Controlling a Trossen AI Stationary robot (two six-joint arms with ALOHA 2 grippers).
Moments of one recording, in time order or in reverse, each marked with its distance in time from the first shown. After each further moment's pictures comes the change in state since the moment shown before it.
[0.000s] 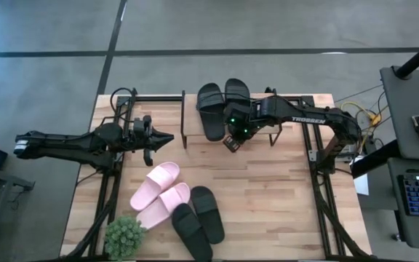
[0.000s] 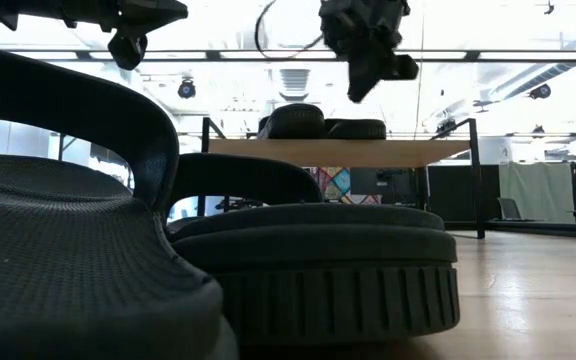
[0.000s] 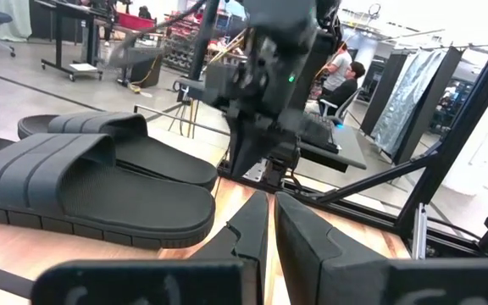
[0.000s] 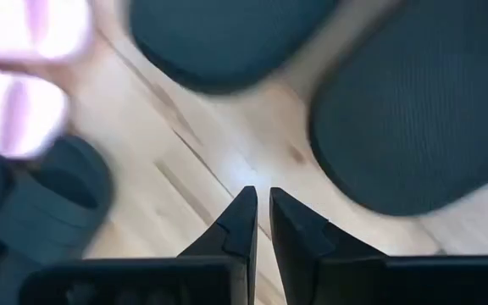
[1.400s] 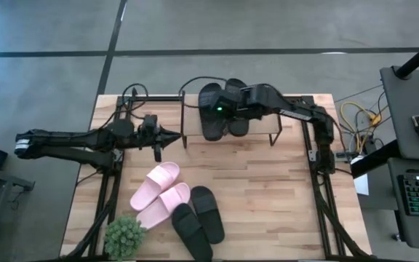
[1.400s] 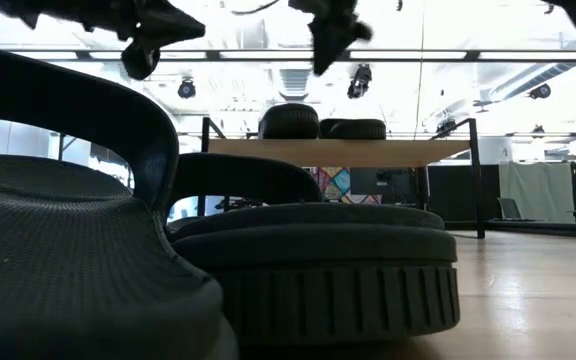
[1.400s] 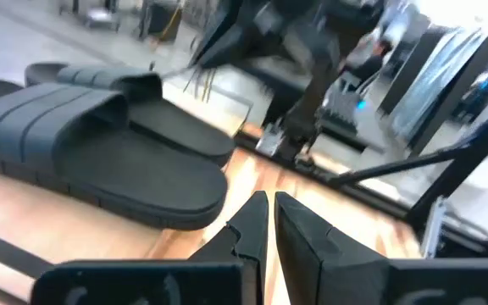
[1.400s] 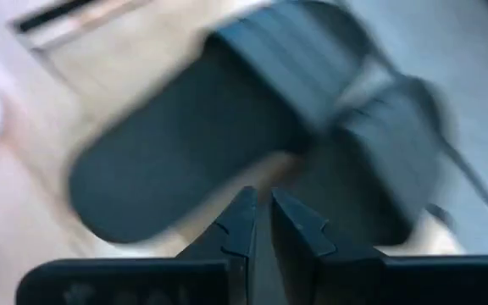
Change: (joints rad) left arm 0.065 0.151 0.102 -0.099 0.033 -0.102; right arm 0.003 0.250 0.547 -0.263 0.428 -0.232
